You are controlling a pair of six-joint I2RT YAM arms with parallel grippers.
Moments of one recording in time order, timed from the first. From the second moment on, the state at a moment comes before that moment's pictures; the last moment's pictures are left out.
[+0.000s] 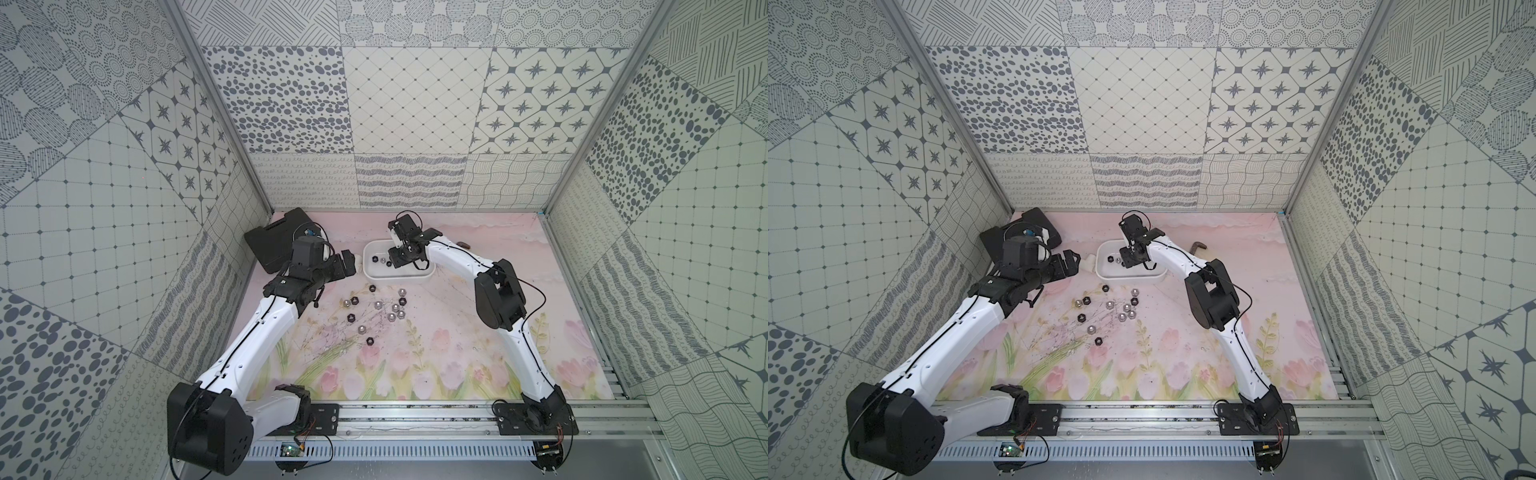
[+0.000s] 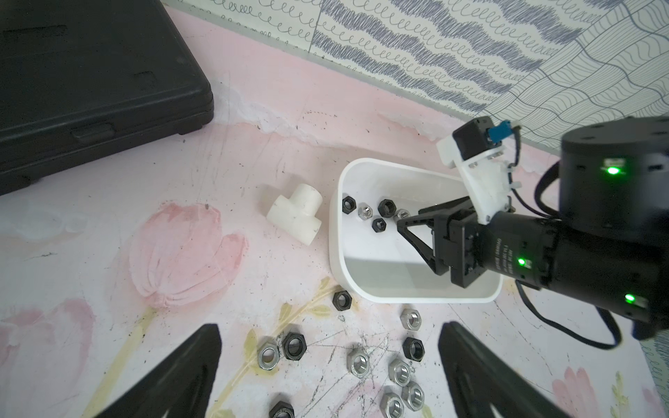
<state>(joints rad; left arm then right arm) -0.19 1.19 0.98 -0.43 0.01 -0.42 0.68 2.30 1.99 -0.66 0.04 0.15</state>
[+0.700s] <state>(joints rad) -0.19 1.19 0.98 -0.43 0.03 -0.42 0.88 1.82 1.29 -0.59 0.04 0.21</state>
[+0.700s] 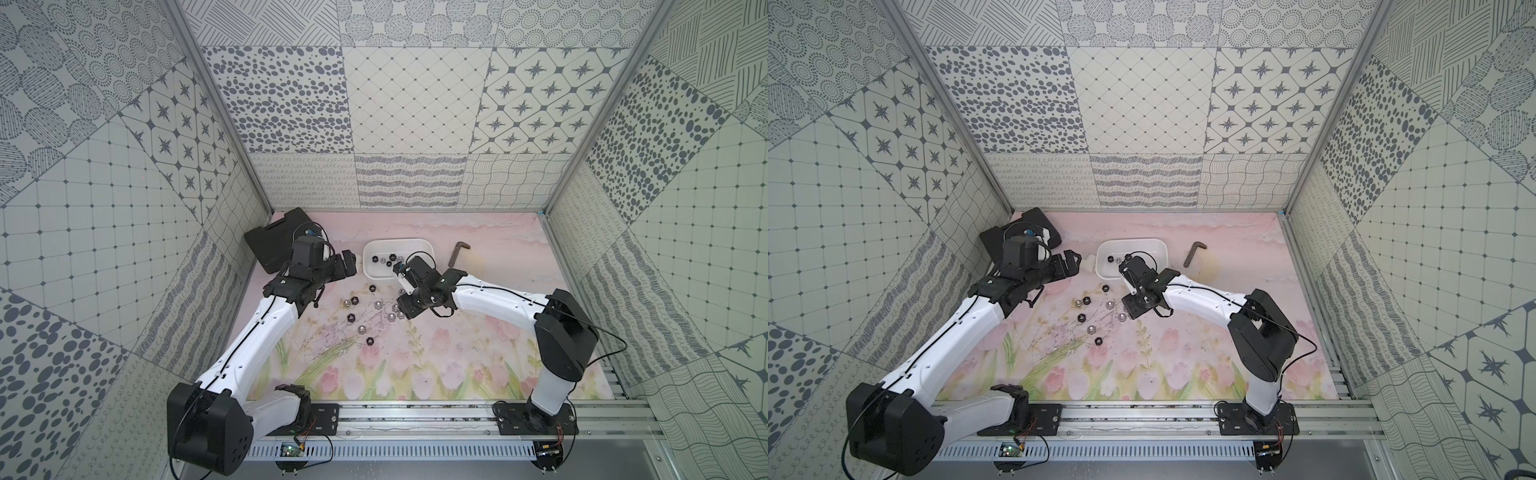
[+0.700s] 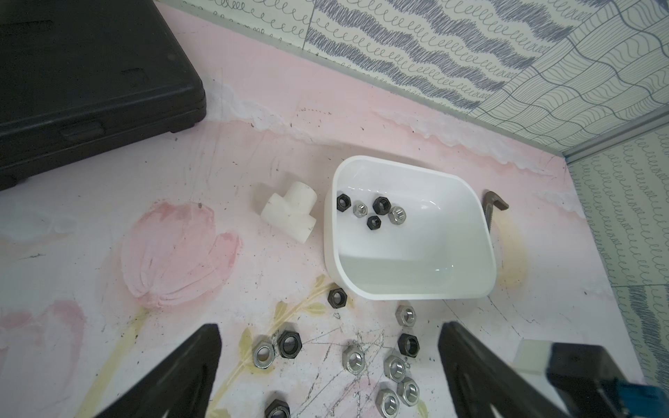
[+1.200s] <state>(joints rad) -0.19 1.19 0.98 -0.43 0.03 -0.42 0.90 1.96 1.36 -0.61 0.06 0.21</state>
